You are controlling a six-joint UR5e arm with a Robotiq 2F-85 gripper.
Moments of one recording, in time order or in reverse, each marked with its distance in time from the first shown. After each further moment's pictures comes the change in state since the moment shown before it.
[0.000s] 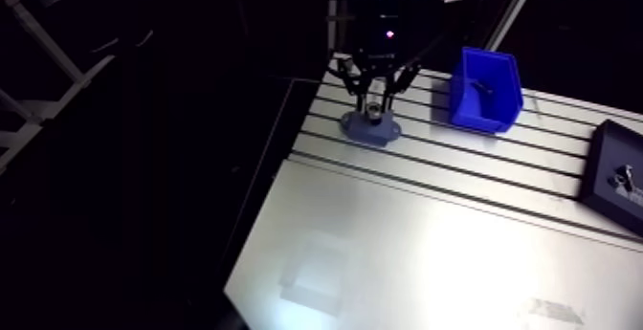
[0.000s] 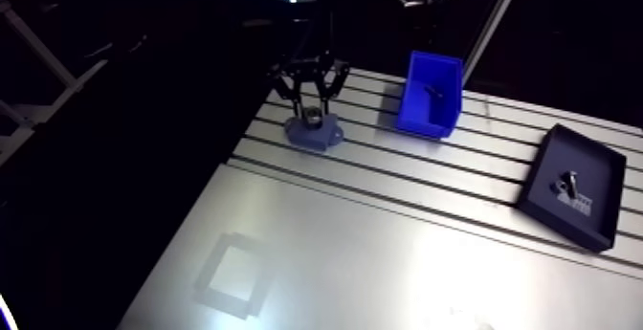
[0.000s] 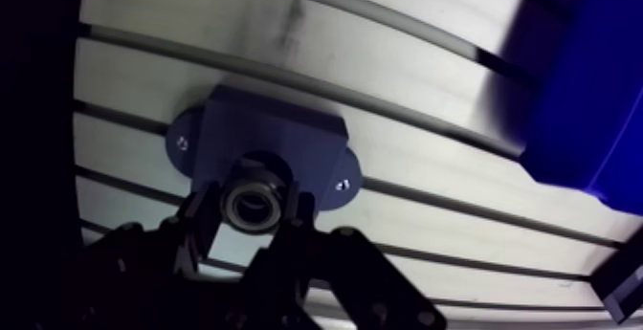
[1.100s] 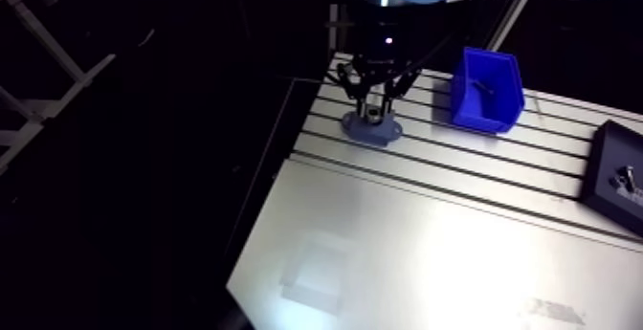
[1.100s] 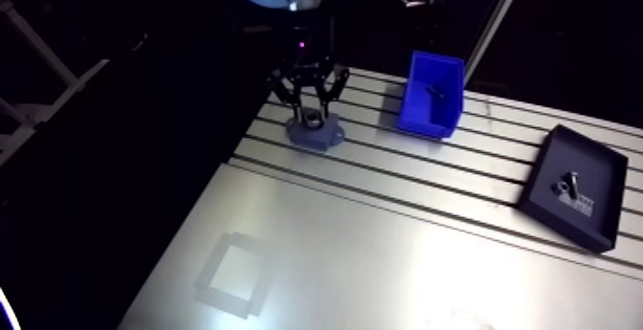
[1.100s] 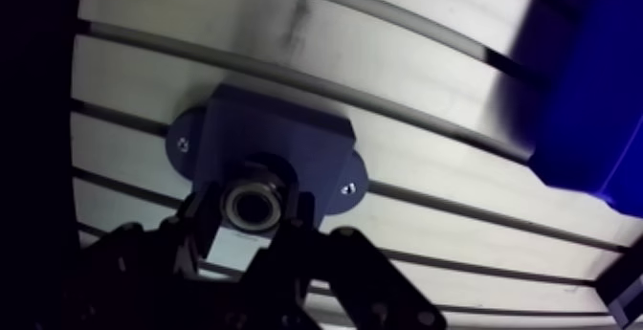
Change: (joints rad) arm 0.004 0.000 0.023 -0.035 0.001 -0.002
